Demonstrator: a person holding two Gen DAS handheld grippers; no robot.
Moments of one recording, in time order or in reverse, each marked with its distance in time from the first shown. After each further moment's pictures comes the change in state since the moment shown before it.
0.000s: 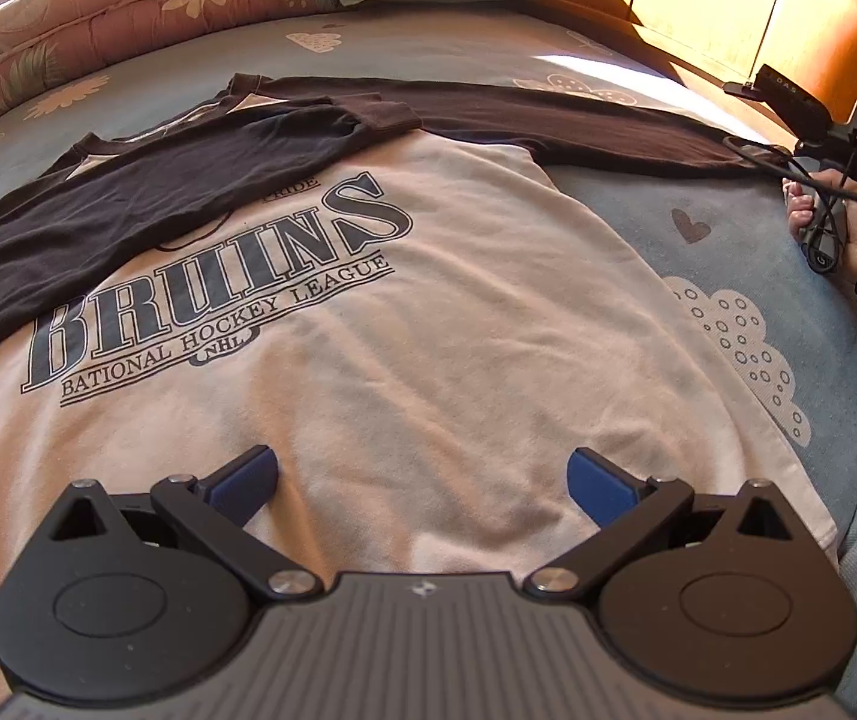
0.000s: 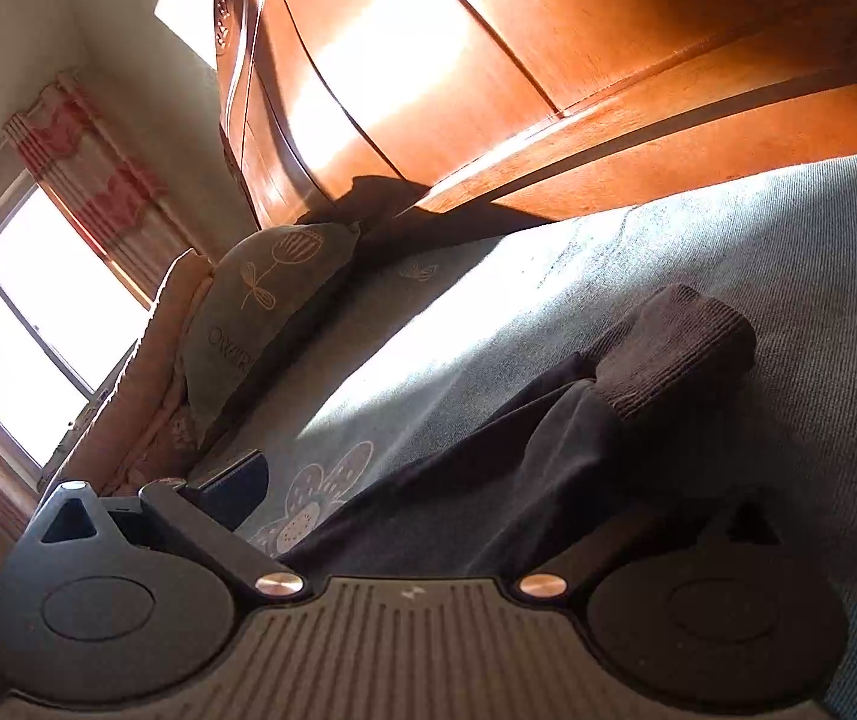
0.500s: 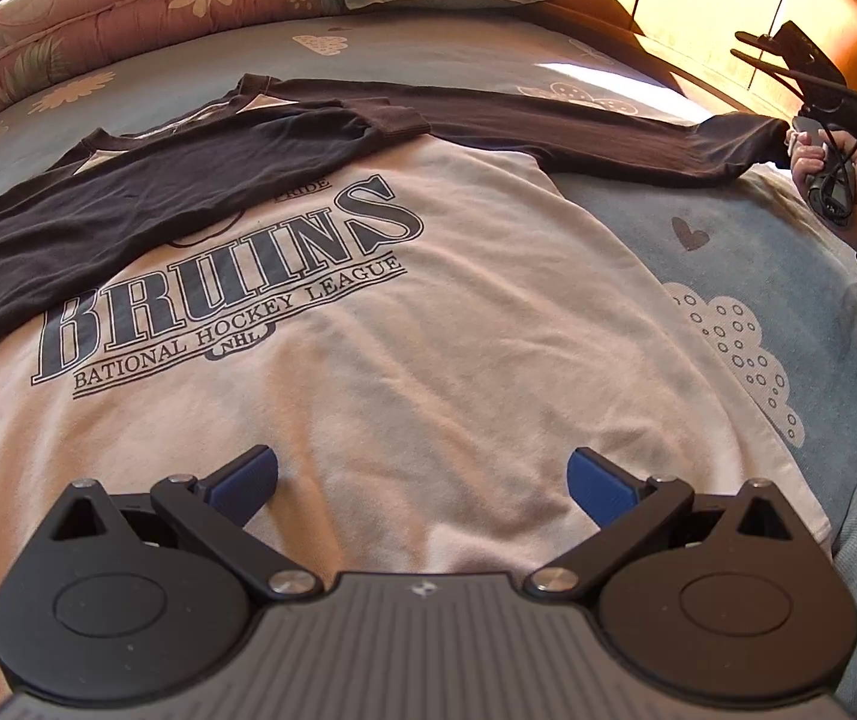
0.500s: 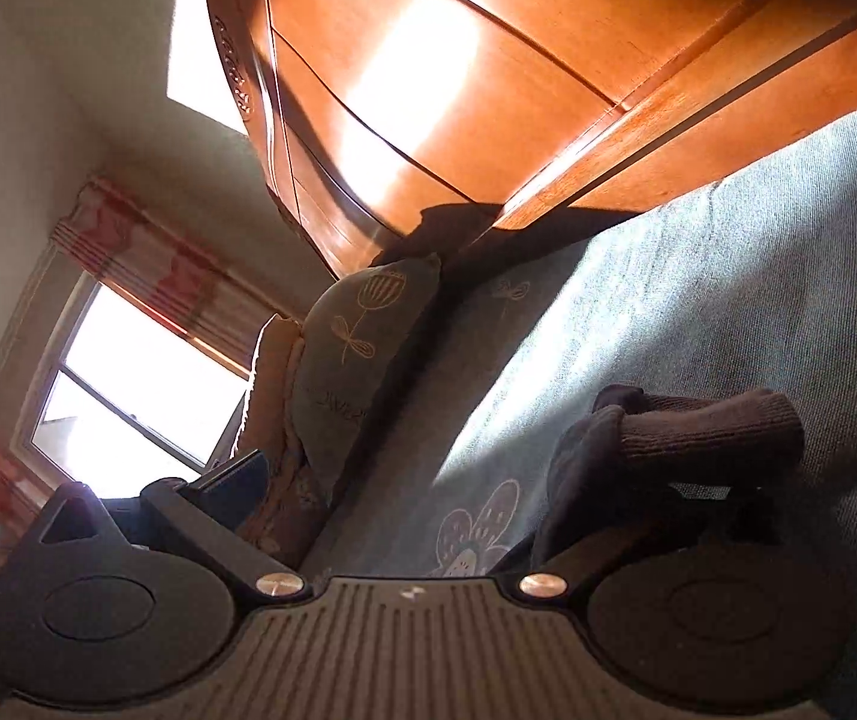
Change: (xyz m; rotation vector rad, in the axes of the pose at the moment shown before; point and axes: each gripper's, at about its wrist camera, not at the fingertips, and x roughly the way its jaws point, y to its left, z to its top) left arm -0.007 0.010 -0.004 -0.014 -0.003 -0.011; right arm -0.011 0.023 0.017 0.221 -0.023 0.238
